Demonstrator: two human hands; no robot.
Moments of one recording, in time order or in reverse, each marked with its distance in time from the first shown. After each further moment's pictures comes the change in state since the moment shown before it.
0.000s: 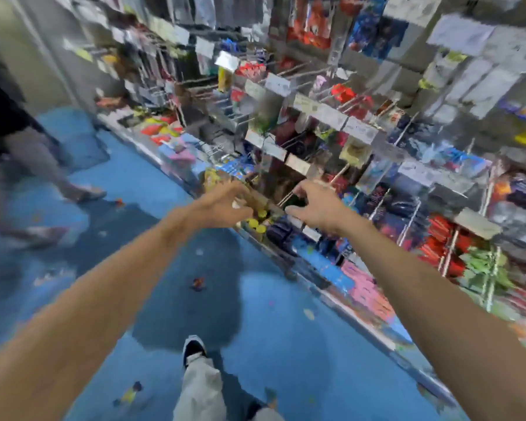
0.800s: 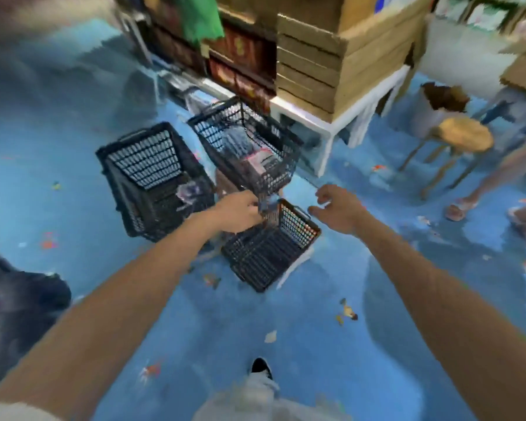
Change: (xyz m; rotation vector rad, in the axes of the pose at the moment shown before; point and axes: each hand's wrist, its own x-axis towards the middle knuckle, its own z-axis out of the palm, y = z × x) left_hand -0.876 -0.178 0.099 -0.340 0.729 -1.362; right_hand -0.399 -0.540 0.494 -0.277 -0.825 -1.263
